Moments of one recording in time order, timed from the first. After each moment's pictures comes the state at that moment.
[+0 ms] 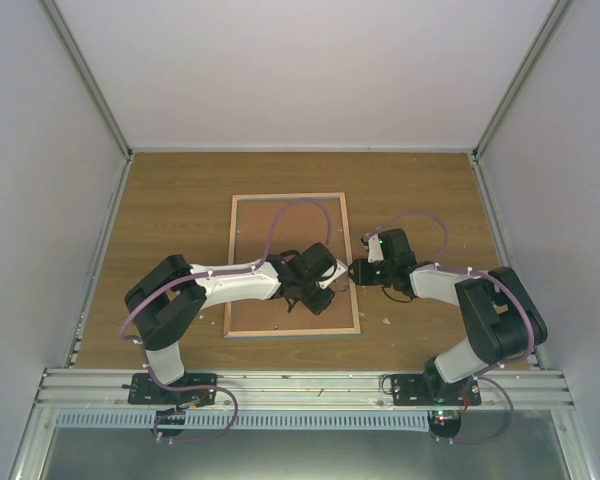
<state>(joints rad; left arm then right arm) -0.96 1.78 1.10 -0.38 0.13 -0.18 0.36 1.54 0.58 0.05 -0.37 0.33</state>
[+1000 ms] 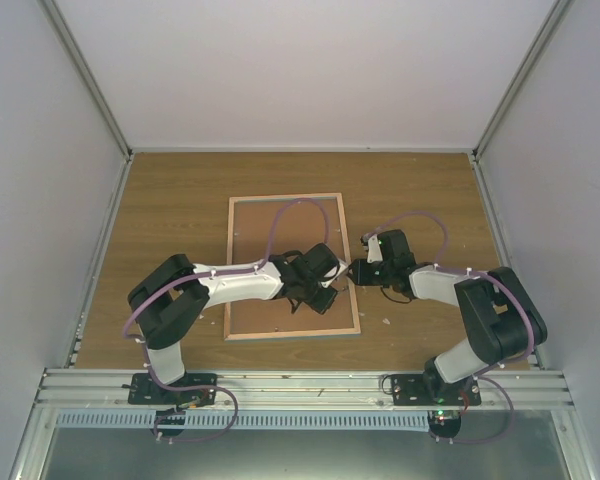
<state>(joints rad) -0.96 1.80 1.11 -0.38 0.13 -0.29 0.36 1.54 0.57 0.07 -0.36 0.36</state>
